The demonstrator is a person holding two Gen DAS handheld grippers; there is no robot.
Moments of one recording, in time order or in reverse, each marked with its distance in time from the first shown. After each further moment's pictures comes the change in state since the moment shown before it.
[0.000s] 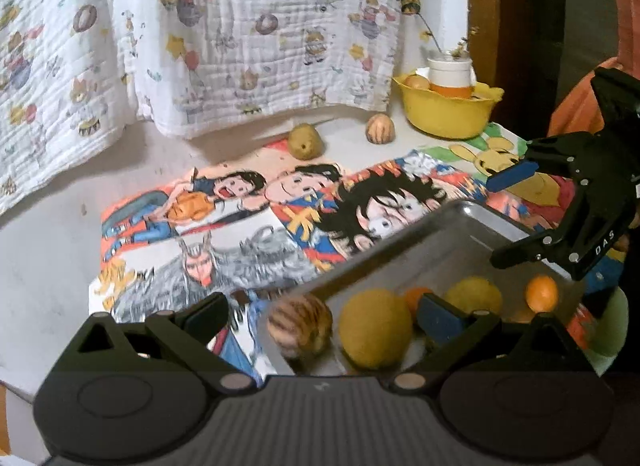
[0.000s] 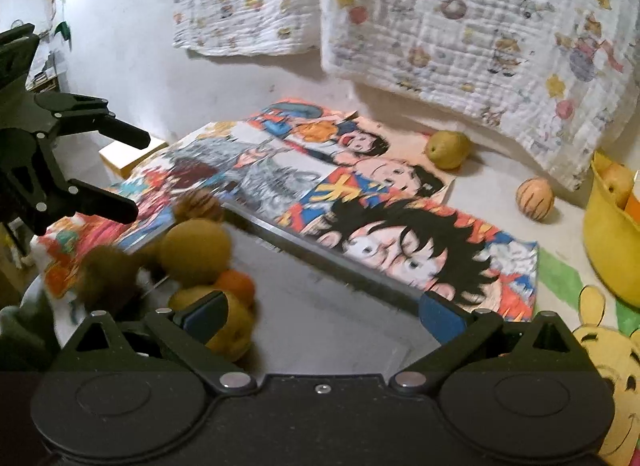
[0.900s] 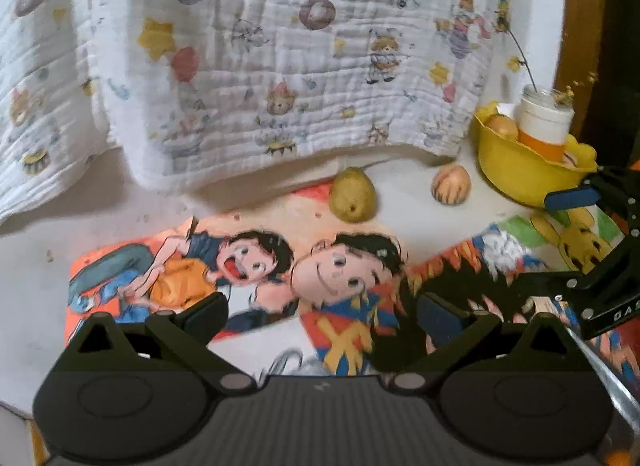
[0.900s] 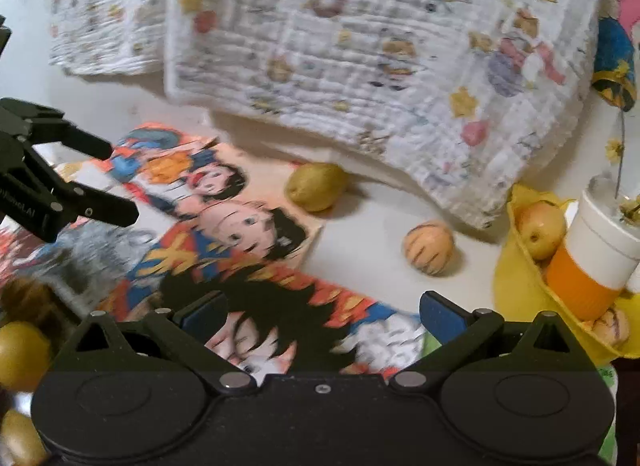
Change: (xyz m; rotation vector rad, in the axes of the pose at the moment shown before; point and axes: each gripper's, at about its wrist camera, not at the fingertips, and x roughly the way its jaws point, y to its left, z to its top) left arm 0.138 0.046 0.102 -0.118 0.003 0.035; right arm 0.066 -0.086 0.067 0.069 -0.003 -0.304
